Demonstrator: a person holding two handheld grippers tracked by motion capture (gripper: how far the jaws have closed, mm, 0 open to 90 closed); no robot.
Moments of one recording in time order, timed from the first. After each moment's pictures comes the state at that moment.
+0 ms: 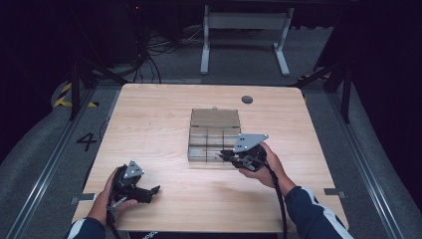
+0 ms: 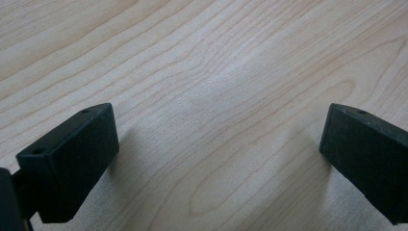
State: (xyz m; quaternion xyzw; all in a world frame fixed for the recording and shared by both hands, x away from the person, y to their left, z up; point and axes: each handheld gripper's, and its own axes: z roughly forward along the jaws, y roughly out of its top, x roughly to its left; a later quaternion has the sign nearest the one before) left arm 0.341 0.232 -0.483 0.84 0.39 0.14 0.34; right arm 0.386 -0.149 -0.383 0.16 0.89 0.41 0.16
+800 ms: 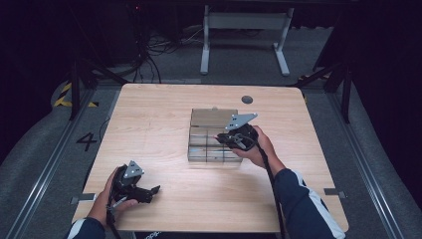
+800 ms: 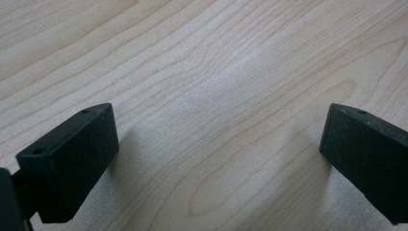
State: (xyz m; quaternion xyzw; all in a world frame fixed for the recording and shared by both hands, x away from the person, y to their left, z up) left arm 0.342 0.232 -0.483 0.84 0.38 0.14 0.34; right arm 0.446 -0.136 -0.385 0.19 0.89 0.38 0.16
